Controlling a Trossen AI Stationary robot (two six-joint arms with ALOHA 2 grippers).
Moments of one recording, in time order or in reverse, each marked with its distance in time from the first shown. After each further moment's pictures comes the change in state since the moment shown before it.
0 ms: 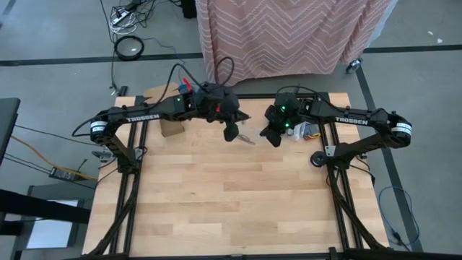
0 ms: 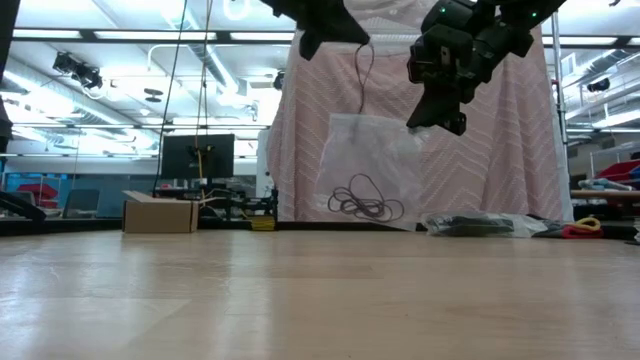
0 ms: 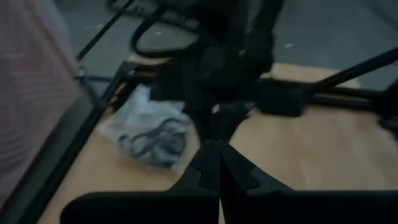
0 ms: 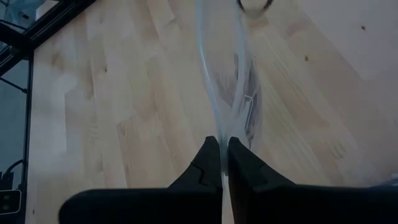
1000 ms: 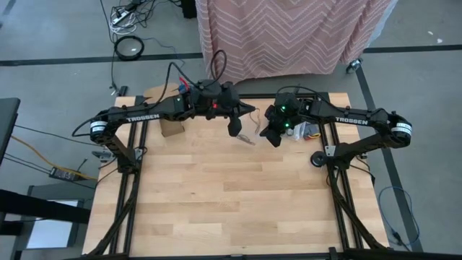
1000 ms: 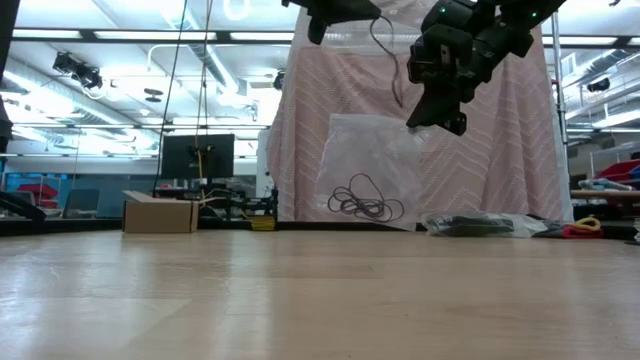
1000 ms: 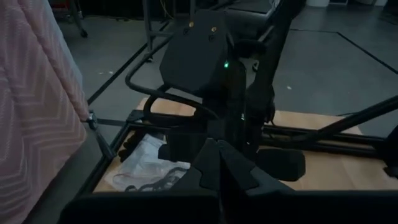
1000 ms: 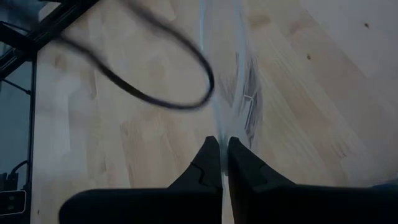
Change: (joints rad) left arm 0.003 0.001 0.000 0.177 -0.036 -0.003; right arm 0.000 0.000 0.000 -0.001 -0.008 0.013
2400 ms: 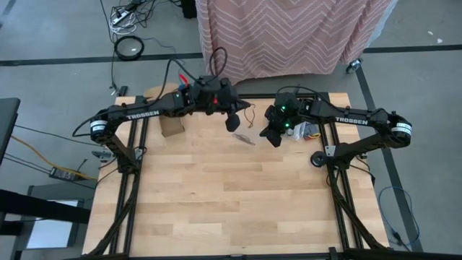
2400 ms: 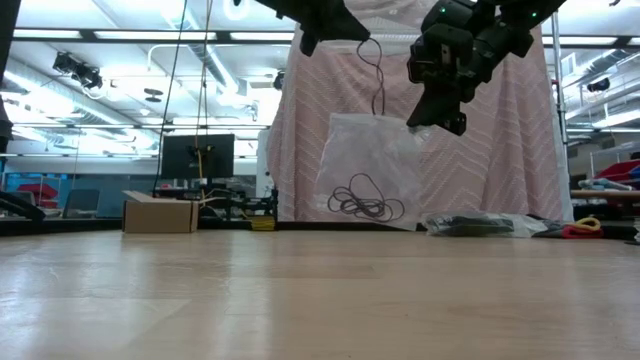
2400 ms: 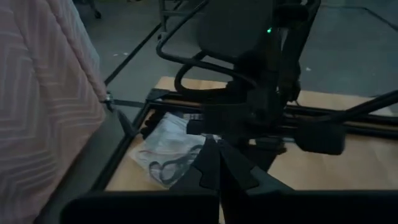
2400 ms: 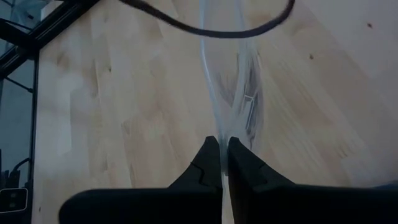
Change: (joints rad) left arm 0.040 0.000 0.000 -0.084 -0.013 0.029; right arm 0.000 0.000 0.000 0.000 -0.001 -0.007
